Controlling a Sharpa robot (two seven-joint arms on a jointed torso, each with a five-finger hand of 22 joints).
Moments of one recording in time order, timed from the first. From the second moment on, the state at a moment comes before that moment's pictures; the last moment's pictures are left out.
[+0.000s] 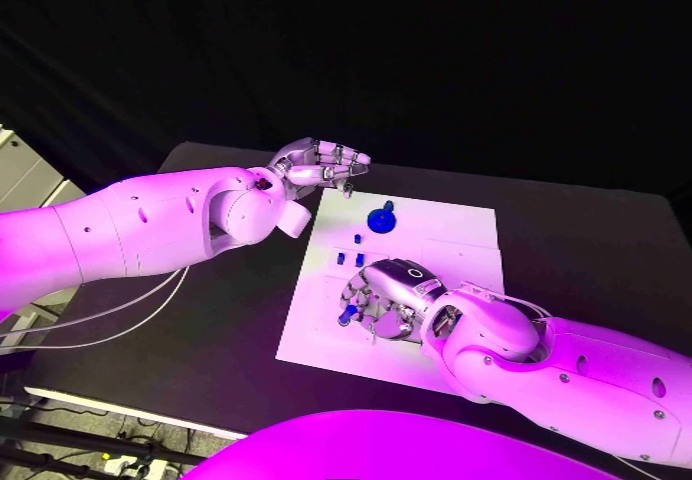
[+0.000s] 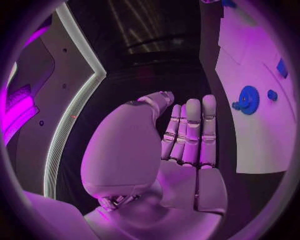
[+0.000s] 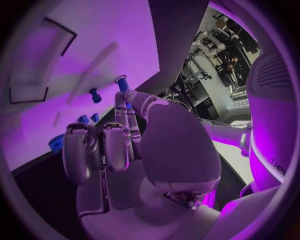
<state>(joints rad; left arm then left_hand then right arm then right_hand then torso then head) 1.18 -0.88 -0.02 1.40 -0.12 -0.09 0.30 1.48 -0.24 0.50 0.16 0.29 0.89 0.20 0.19 0.39 0.77 0.14 0.65 0.18 1.00 0.07 1.24 0.41 0.18 0.87 0.16 0.90 0.88 1.07 -0.56 -0.16 1.71 -1.60 -0.34 -0.25 1.41 -0.17 0.60 0.09 0.05 1.10 0.10 0.19 0.41 1.30 0.04 0.14 0.12 1.46 -0.03 1.39 1.18 0.03 1.47 0.07 1.45 1.31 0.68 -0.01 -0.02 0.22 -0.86</state>
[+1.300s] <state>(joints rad) 1.18 -0.88 -0.02 1.40 -0.12 -0.09 0.30 1.48 -0.23 0.50 0.16 0.29 0.89 0.20 0.20 0.39 0.76 0.14 0.65 0.18 1.00 0.07 1.24 0.41 0.18 0.88 0.16 0.90 0.87 1.06 -0.53 -0.17 1.69 -1.65 -0.34 -0.28 1.28 -0.26 0.54 0.10 0.06 0.98 0.13 0.14 0.48 1.18 0.08 0.07 0.12 1.47 -0.01 1.37 1.13 0.03 1.47 0.08 1.35 1.31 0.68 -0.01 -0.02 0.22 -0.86</state>
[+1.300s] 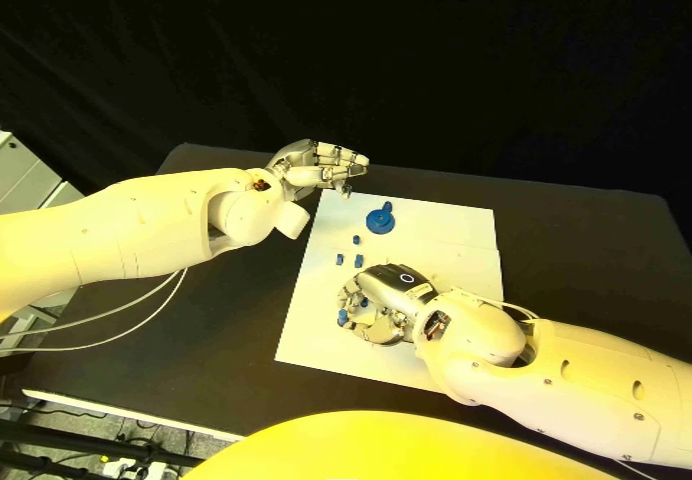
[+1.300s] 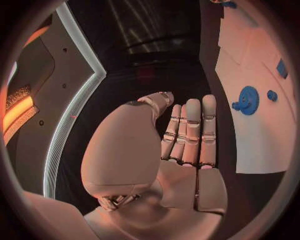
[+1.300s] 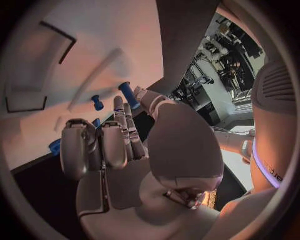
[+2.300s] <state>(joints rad) 1.18 -0.89 -0.03 1.41 -0.11 -0.09 0.31 1.47 -0.23 0.50 0.16 0.29 0.89 0.20 0.20 0.39 0.75 0.14 0.66 0.18 1.00 0.07 1.23 0.41 0.18 0.88 0.16 0.90 0.87 1.15 -0.94 -0.14 1.82 -1.15 -0.51 -0.16 1.29 -0.22 0.25 0.23 0.06 0.97 0.10 0.27 0.54 1.33 0.02 1.05 1.01 1.46 -0.04 1.43 1.24 0.03 1.47 0.06 1.49 1.31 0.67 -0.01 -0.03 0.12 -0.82</state>
